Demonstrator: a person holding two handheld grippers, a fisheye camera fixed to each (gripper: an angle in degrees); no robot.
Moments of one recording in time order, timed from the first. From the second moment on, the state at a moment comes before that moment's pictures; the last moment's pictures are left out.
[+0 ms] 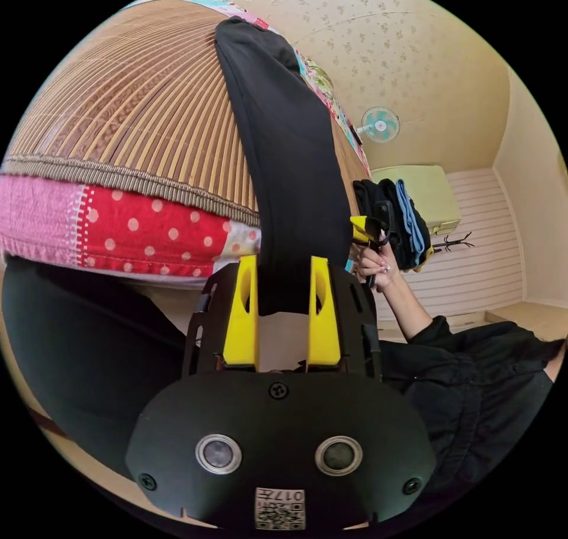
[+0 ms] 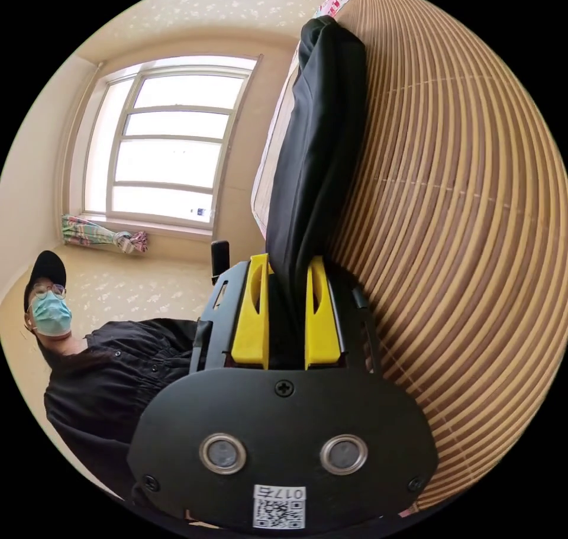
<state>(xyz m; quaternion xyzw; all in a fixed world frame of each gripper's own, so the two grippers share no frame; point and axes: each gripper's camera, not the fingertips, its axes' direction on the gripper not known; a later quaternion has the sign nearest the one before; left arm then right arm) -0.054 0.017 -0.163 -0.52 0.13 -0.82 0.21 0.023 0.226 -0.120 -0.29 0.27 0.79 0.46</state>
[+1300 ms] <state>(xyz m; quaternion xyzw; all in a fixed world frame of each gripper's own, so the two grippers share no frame) -0.210 0.004 -0.005 -0.36 0.16 -0.77 0.51 0.215 -0.006 -0.138 -0.35 0.37 0.52 0.69</state>
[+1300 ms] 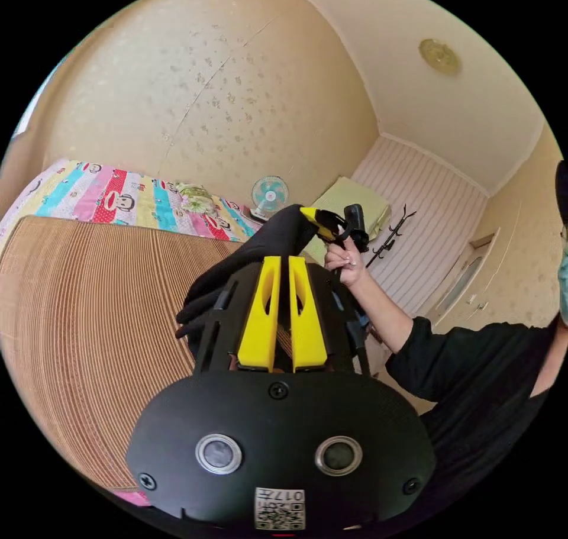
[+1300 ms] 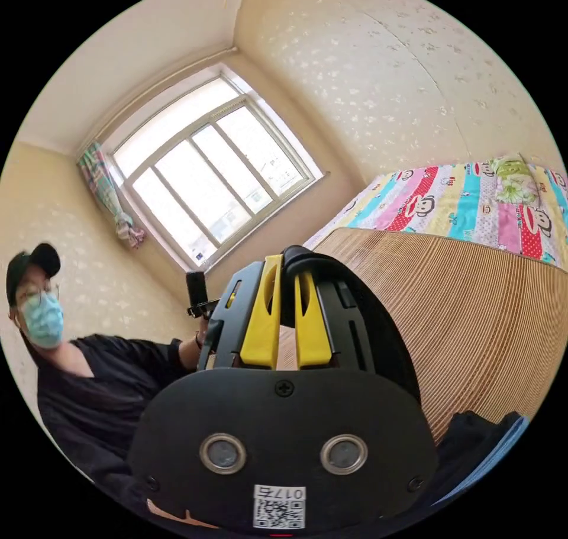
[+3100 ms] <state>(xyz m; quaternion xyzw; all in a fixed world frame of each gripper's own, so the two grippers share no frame) -0.136 0.002 -0.069 -0.81 -0.12 -0.53 0.22 0.345 0.514 0.180 -0.48 0.12 0.70 0.52</state>
